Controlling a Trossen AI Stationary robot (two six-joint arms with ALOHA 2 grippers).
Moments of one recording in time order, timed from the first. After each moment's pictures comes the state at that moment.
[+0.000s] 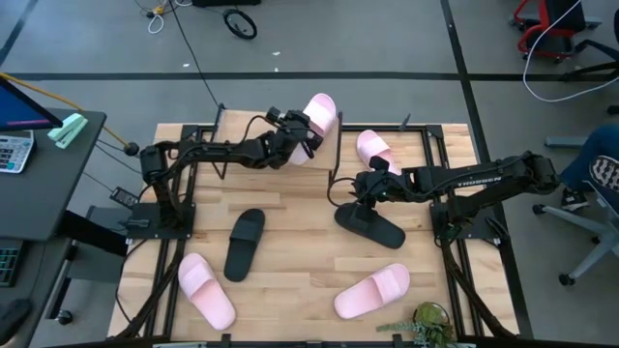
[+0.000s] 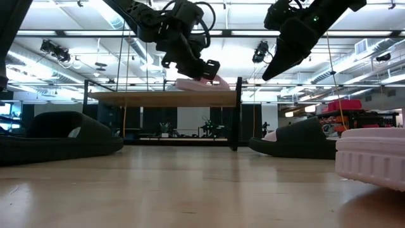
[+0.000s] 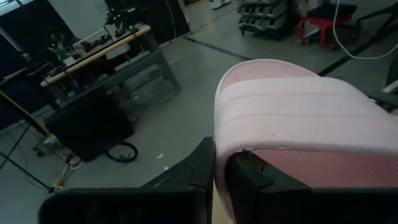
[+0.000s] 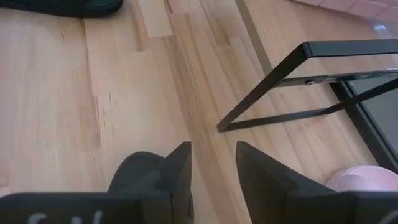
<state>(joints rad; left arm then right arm) 0.32 1.82 1.25 0.23 -0.89 0.06 0.00 1.24 0.85 -0.42 0.33 0.13</state>
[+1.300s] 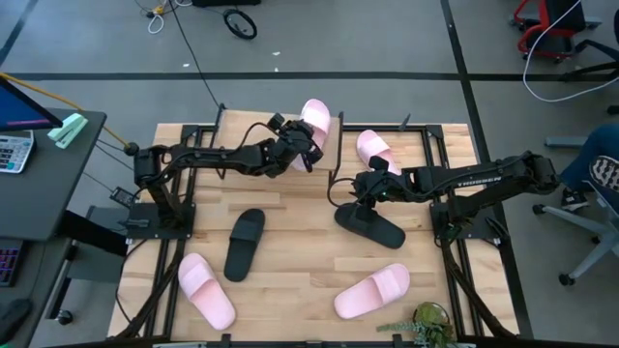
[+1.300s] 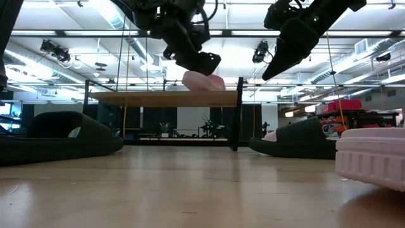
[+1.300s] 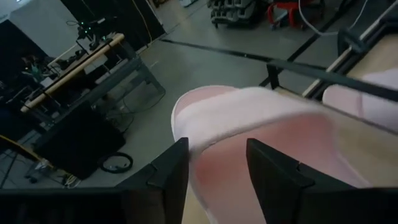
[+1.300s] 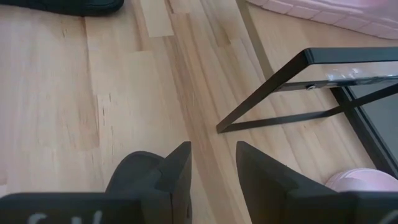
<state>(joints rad) 0.23 1.76 1.25 0.09 -0.86 0.12 0.00 1.24 0.85 -0.41 0.33 0.11</state>
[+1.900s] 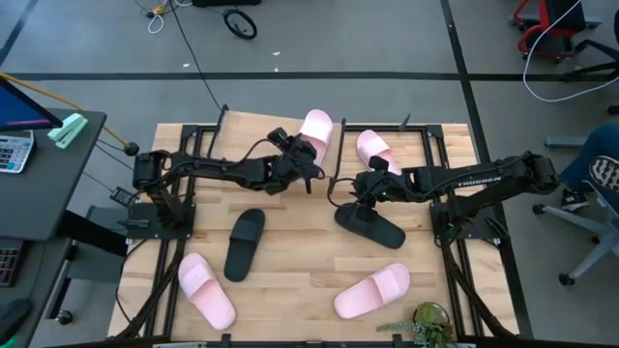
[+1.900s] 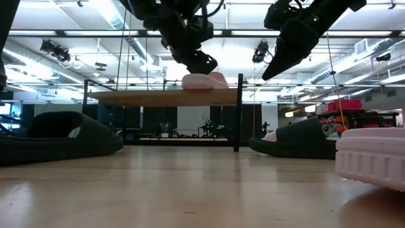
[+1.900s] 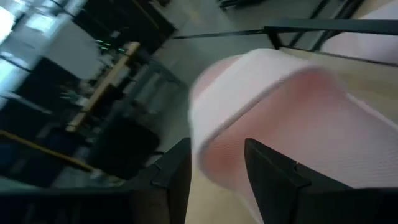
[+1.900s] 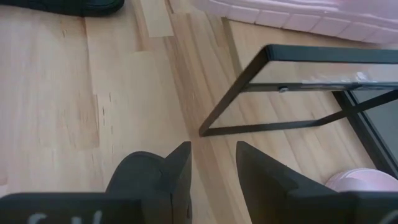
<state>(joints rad) 0.10 1.76 1.25 -0.05 -1.07 0.22 0.00 1.24 0.85 -0.41 0.33 0.11</state>
